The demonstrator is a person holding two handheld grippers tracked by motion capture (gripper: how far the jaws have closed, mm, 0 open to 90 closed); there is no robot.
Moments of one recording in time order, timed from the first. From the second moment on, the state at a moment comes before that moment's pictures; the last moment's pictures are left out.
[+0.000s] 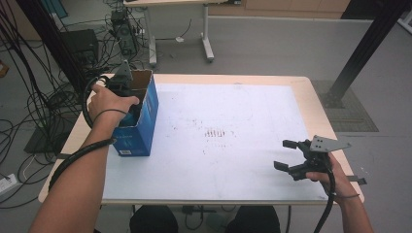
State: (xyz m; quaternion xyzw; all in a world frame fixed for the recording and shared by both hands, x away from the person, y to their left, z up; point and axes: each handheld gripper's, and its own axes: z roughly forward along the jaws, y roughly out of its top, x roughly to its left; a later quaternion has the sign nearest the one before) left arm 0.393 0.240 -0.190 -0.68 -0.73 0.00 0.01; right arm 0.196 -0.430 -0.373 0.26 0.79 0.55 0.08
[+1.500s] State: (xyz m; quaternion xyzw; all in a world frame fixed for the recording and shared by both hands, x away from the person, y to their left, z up) left arm 0.389 0.242 -0.191 -0.68 -0.74 0.00 0.00; right arm 0.194 -0.432 -0.371 0.26 0.79 0.55 0.08
